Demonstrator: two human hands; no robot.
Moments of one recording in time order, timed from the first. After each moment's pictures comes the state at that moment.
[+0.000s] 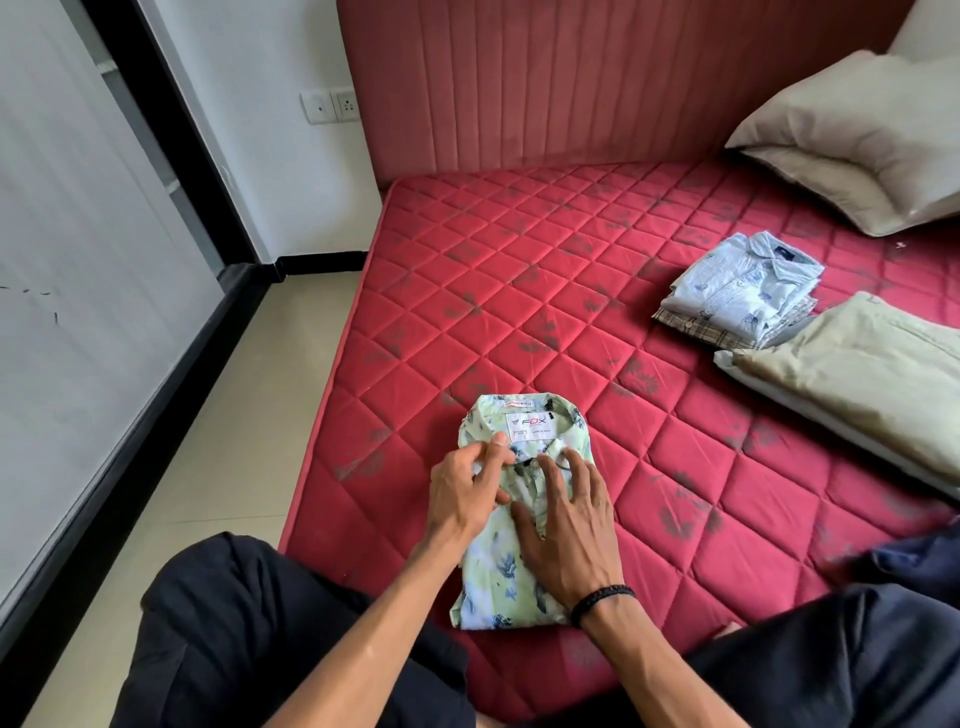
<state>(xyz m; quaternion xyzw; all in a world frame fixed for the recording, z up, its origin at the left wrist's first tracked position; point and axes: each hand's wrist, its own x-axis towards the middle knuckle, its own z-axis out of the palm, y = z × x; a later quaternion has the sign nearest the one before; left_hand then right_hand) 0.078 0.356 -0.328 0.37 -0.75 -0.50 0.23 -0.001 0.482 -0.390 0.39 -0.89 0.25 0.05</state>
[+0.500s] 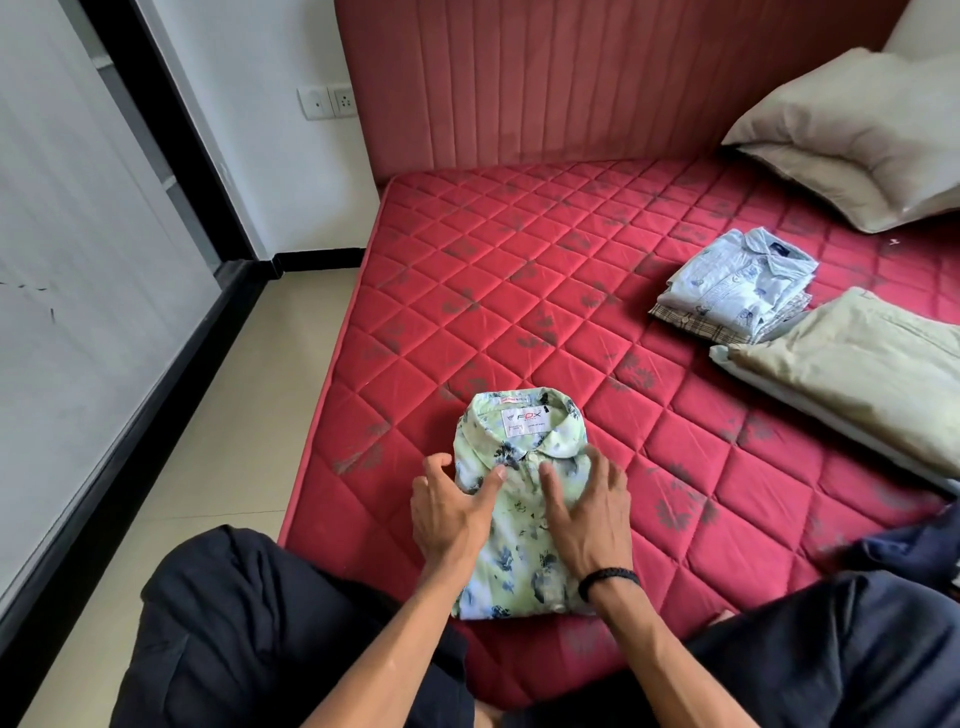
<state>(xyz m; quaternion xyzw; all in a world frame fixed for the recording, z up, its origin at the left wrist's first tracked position) 0.094 0.374 -0.354 0.54 -0.74 -0.36 0.19 -0.007 0.490 -0.373 0.21 -0.89 0.41 -0.05</state>
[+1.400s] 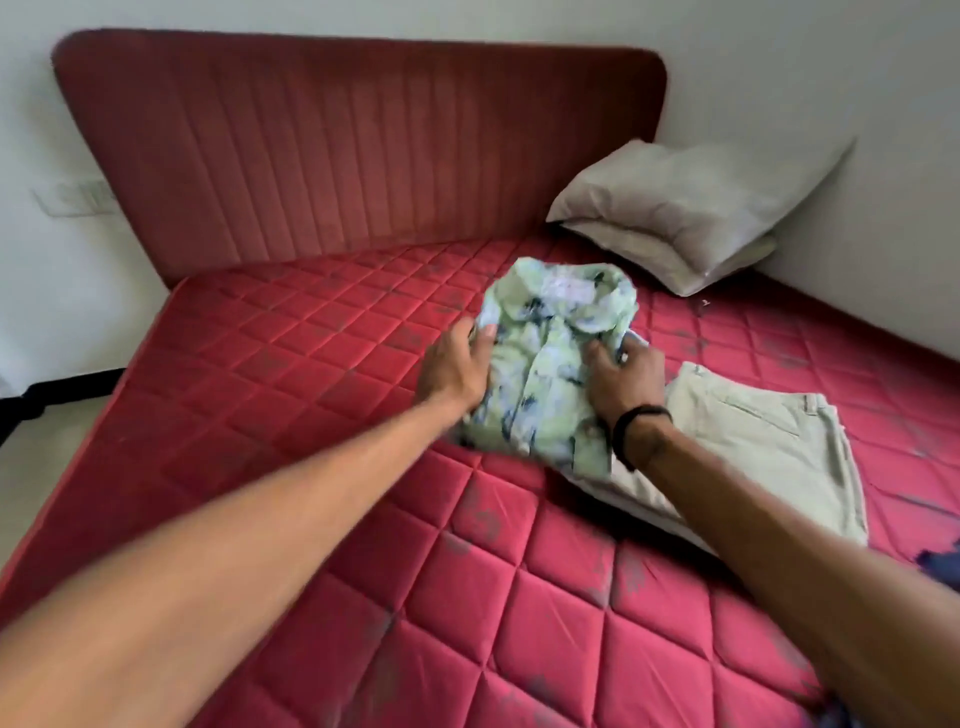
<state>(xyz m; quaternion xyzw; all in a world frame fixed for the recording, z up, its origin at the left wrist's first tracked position) -0.336 0.310 -0.249 0.18 -0.87 -0.36 0.28 -0.392 0.493 -0.238 0.07 -0.81 0.57 0.08</state>
